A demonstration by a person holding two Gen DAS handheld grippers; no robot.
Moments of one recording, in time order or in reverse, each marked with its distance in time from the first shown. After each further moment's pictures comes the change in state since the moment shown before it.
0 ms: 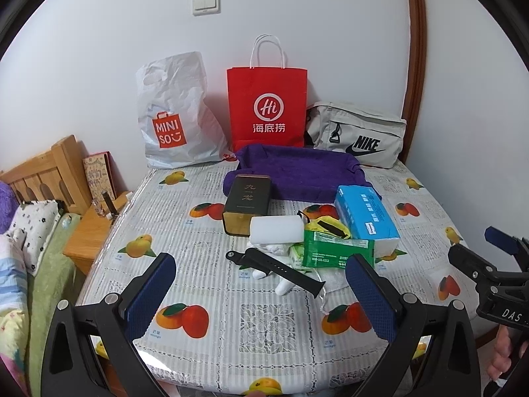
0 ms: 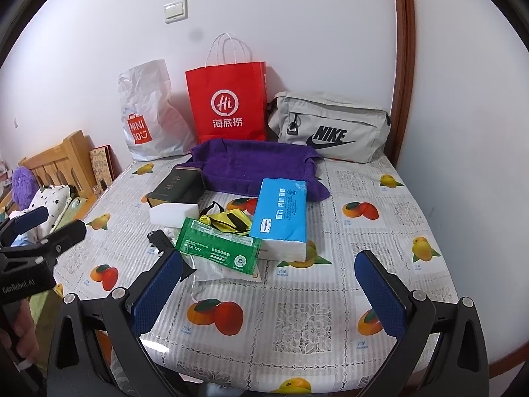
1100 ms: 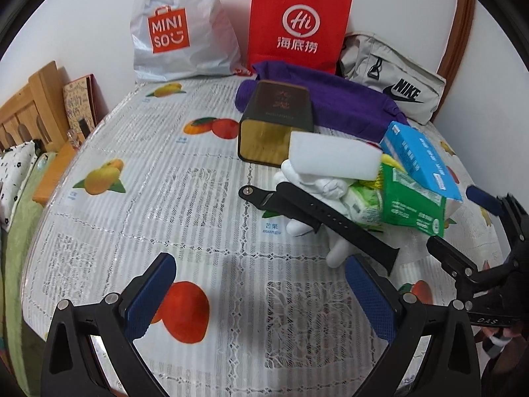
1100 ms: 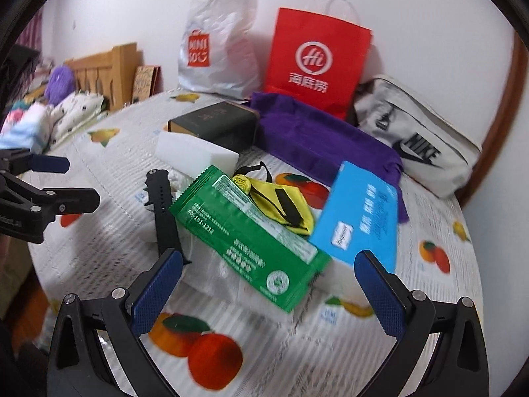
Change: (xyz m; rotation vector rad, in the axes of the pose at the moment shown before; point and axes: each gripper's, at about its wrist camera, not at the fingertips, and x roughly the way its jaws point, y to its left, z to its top) left arm 0.138 0.048 -0.048 -0.089 0.266 -0.039; right arm 0.147 0.064 -0.026 -0.443 0.065 0.127
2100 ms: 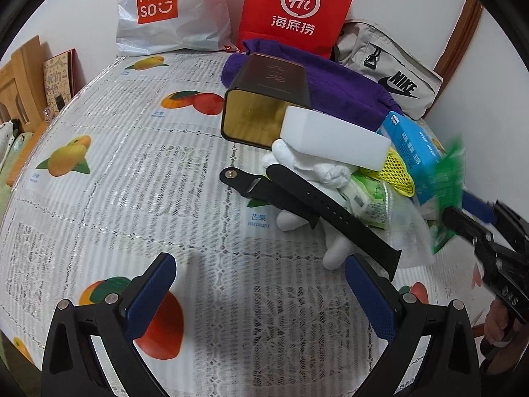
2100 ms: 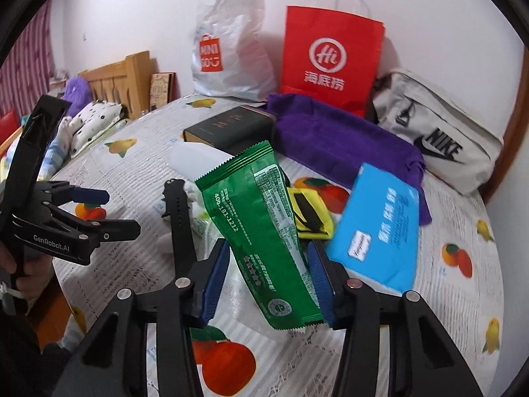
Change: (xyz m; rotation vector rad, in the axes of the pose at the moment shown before) left arm 0.029 0.003 0.002 -0.039 0.065 -0.114; right arm -0.005 -0.017 0.000 0.101 0.002 0.124
